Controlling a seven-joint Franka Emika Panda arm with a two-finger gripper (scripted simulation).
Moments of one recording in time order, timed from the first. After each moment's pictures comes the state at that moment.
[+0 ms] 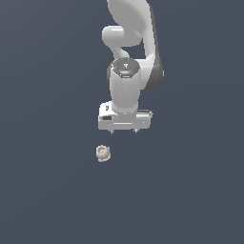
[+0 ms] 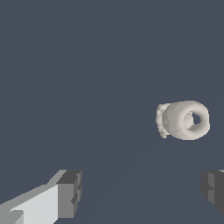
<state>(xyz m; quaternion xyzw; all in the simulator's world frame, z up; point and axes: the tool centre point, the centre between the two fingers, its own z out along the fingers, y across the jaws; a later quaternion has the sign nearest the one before) 0.005 0.008 0.166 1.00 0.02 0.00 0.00</state>
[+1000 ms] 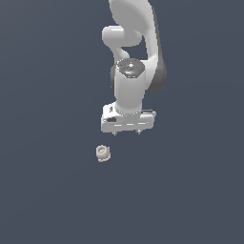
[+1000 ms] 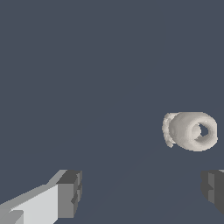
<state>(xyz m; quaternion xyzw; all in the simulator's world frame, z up) 0.013 0.020 0.167 1.00 0.05 0.01 0.00</state>
